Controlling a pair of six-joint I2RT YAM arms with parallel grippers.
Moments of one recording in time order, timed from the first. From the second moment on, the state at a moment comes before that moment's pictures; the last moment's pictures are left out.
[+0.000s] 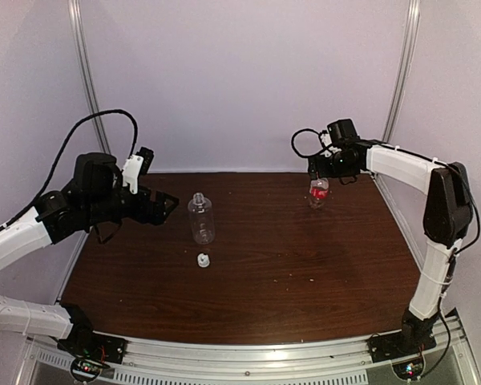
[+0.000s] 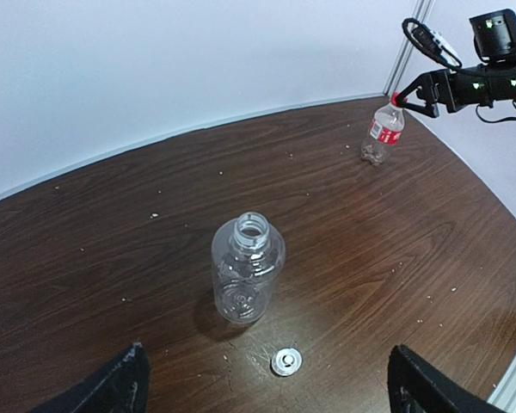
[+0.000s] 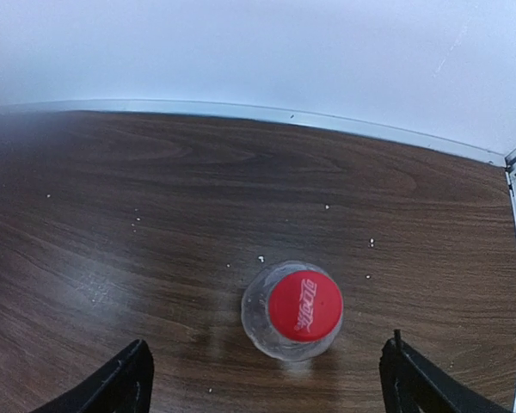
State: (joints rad) left arm -0.67 1.03 0.93 -0.37 -0.05 -0.19; right arm 0.34 1.87 1.61 -0.45 0.14 0.16
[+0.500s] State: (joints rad) left arm -0.67 1.03 0.93 -0.37 -0.04 -0.19; right arm 0.29 2.03 1.74 -0.50 0.10 0.13
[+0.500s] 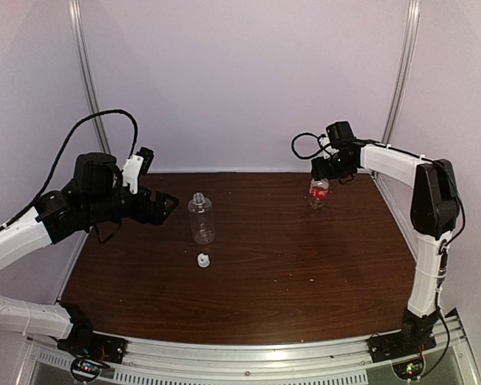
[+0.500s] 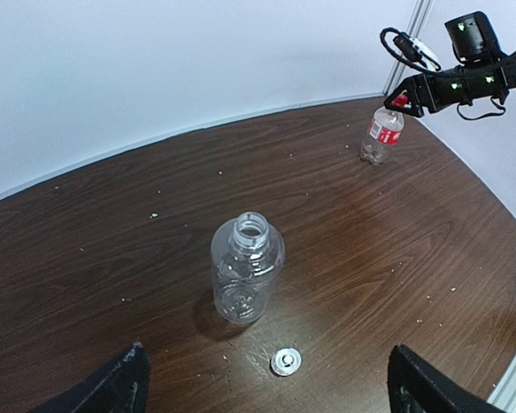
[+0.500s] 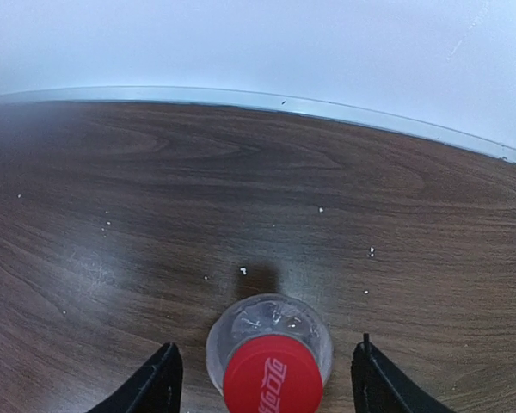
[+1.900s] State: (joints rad) left arm -0.67 0.96 0.92 -0.31 0.13 -0.20; right arm 0.41 1.59 1.49 -0.52 -0.14 0.10
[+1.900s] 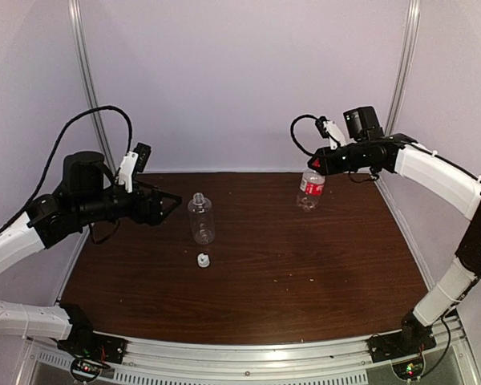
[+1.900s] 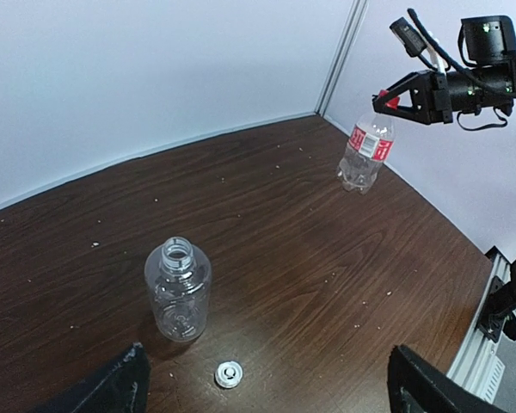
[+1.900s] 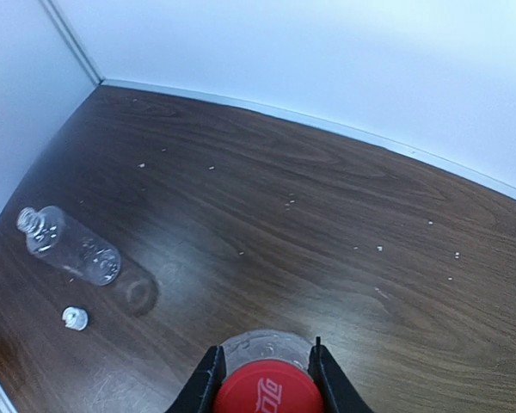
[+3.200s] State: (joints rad) left arm -0.93 1.36 0.94 0.17 0.46 -0.20; right arm 0.81 1.43 1.35 -0.23 -0.60 0.29
